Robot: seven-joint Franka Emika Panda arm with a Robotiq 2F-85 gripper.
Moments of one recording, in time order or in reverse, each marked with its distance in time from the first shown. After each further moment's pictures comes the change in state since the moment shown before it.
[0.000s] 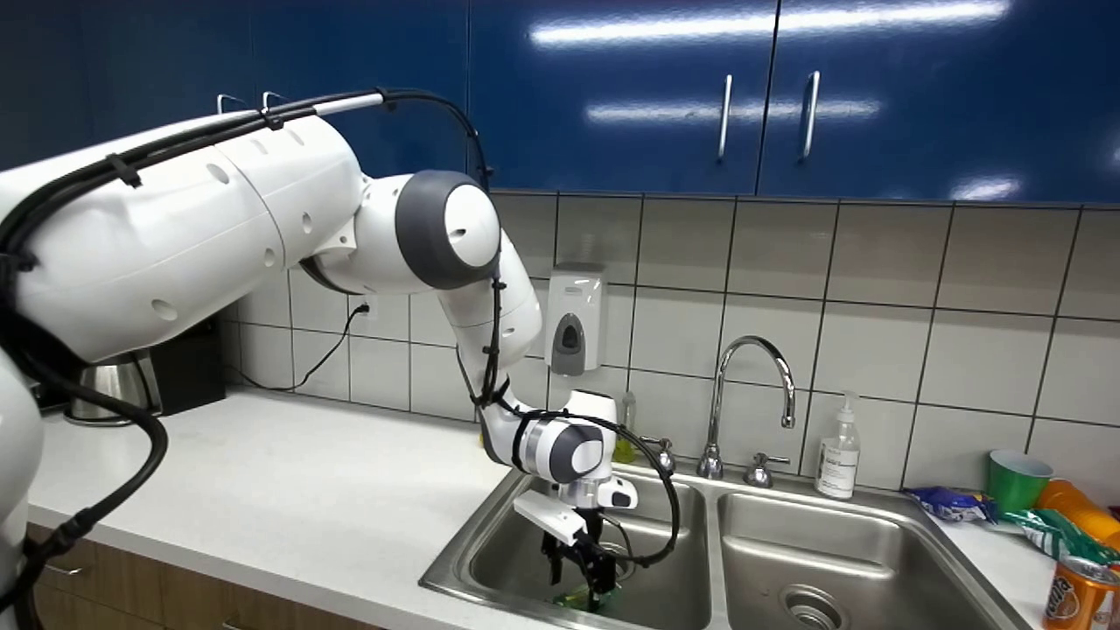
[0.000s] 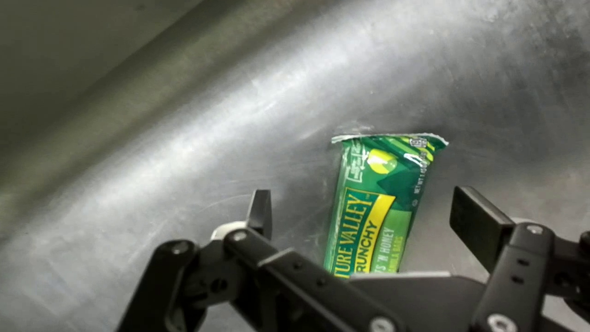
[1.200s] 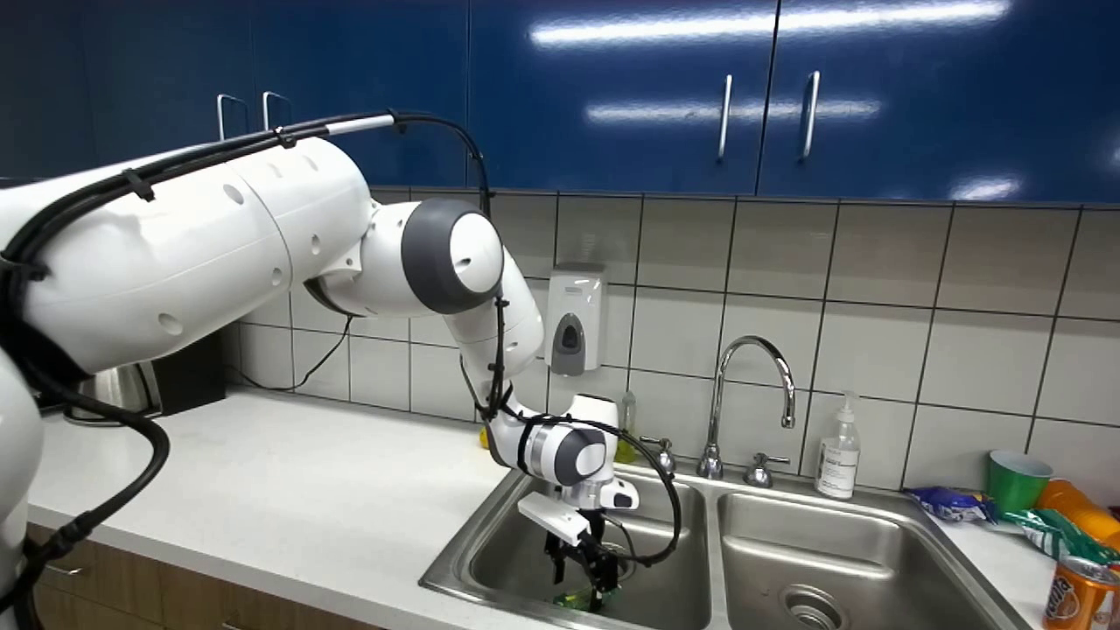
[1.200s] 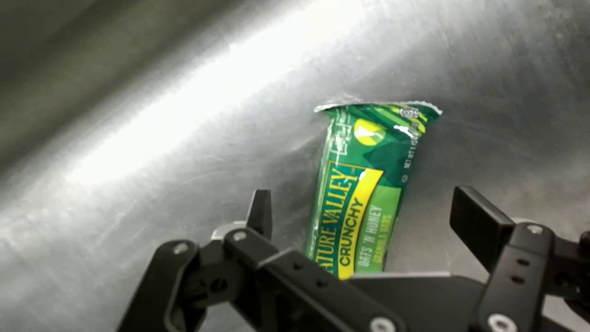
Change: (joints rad) arm -0.001 0.073 0.001 0.116 0.000 -0.040 0.000
